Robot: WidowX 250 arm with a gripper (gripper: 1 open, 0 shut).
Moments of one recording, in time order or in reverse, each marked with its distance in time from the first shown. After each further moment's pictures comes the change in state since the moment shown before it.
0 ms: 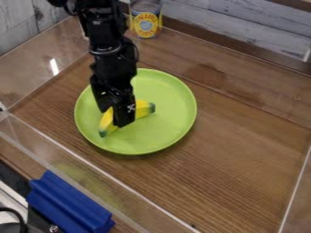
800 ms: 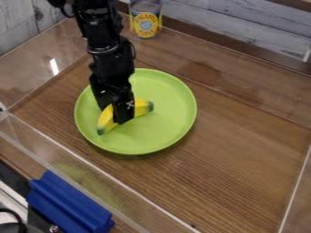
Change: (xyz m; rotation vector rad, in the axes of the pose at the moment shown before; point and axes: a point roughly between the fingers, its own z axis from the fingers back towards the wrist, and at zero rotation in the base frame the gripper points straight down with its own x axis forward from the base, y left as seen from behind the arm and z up) arm 0.005 0.009 -0.003 -0.017 -0.025 0.018
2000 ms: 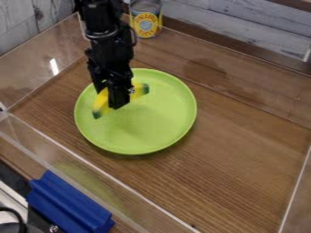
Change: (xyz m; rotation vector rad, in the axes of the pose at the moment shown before) arm 0.002 -0.014 0.026 0.026 0.016 0.034
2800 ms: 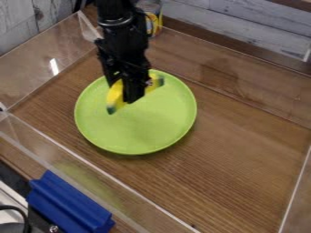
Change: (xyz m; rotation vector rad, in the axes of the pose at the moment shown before) arm 0.010 -0.041 0.023 0.020 -0.034 -0.001
